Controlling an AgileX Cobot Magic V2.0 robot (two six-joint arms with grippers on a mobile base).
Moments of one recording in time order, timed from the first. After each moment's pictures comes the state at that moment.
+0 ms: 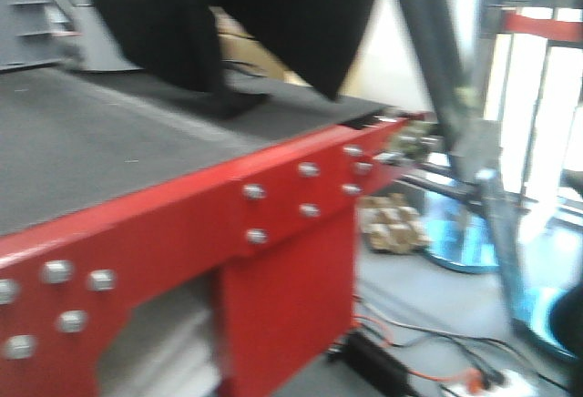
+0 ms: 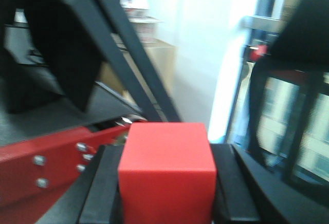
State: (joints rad) left arm -0.10 -0.01 0.03 -0.05 0.02 0.01; right arm 0.05 0.18 -0.28 -0.05 0.14 0.01
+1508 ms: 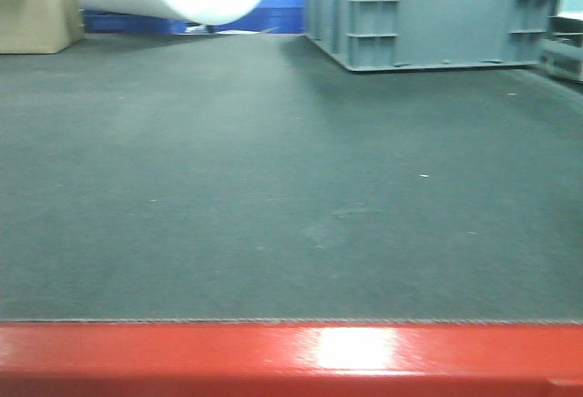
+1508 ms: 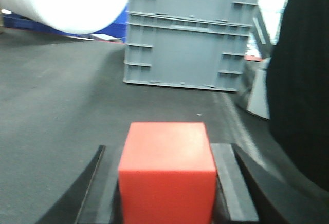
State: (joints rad) left arm -0.10 -0.01 0.03 -0.05 0.02 0.01; right arm 0.05 0.18 -0.28 -0.05 0.14 0.01
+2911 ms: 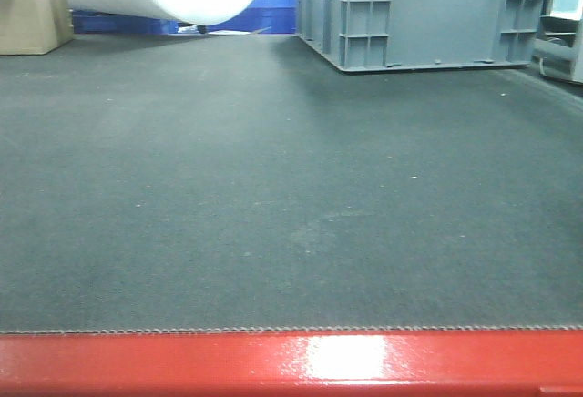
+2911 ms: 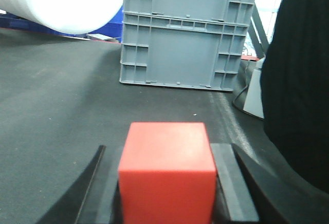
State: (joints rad) left arm -0.10 -0.01 0.03 -0.05 0.02 0.01; right arm 0.05 0.18 -0.28 -0.05 0.14 0.01
